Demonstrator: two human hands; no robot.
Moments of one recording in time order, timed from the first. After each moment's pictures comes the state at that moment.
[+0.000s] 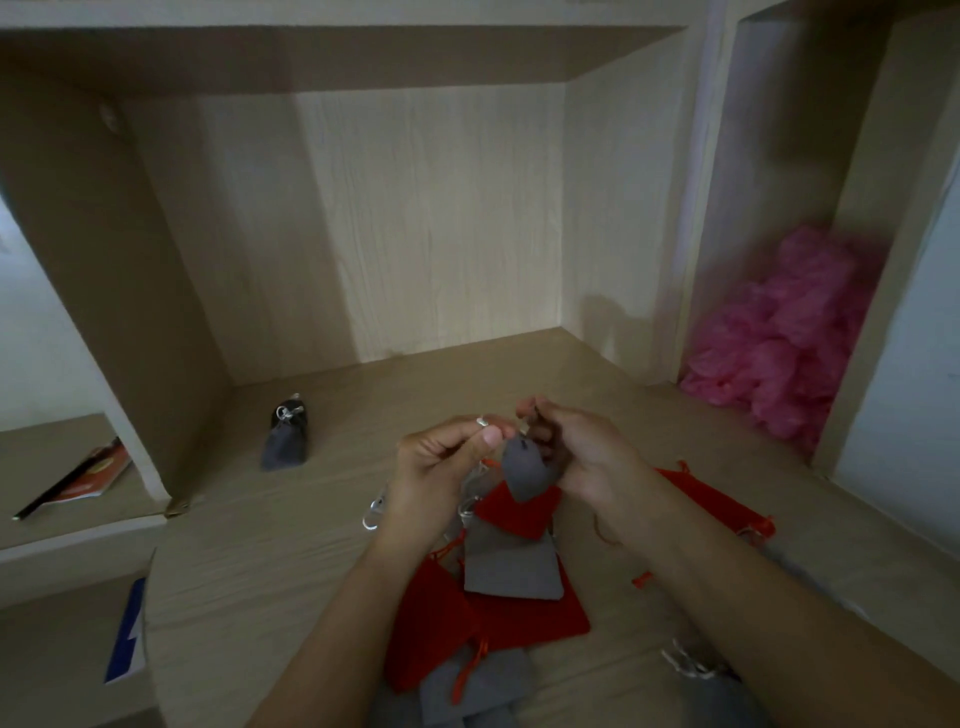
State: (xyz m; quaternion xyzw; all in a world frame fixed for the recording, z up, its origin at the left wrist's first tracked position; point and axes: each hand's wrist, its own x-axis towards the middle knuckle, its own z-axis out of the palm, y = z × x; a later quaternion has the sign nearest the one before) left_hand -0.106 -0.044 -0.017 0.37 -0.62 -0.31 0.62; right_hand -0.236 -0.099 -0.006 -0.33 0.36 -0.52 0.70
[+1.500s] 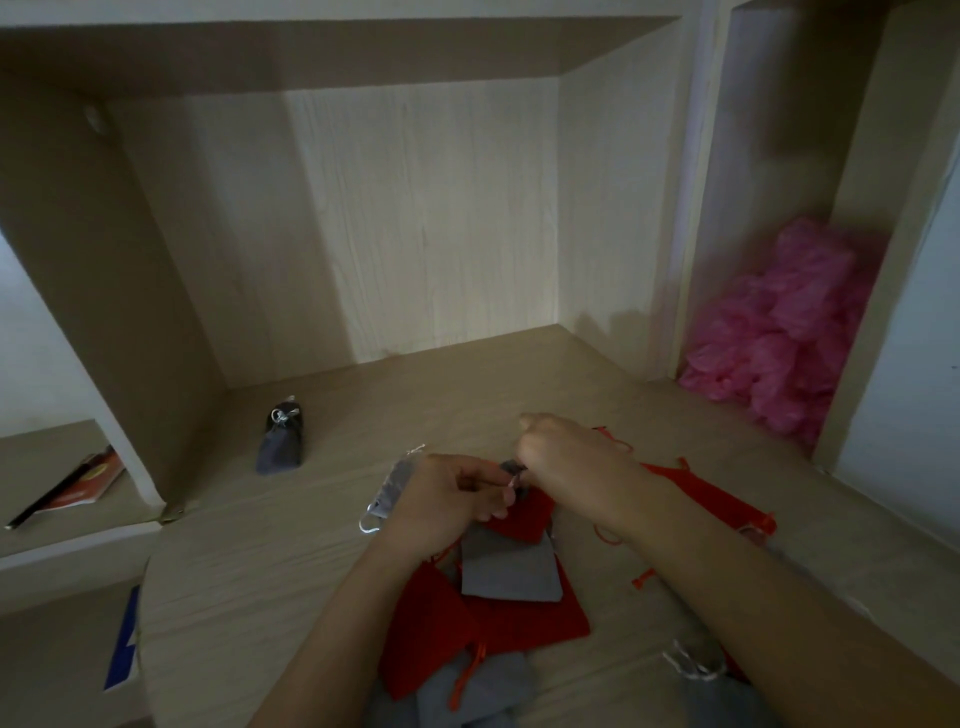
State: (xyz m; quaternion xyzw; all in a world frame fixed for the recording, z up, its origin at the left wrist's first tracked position) left_hand -0.100 -0.057 -0.036 0.50 -0.61 -0.44 0.43; right_hand -0.244 -0.092 0.001 -0.91 0.41 -0.02 -0.10
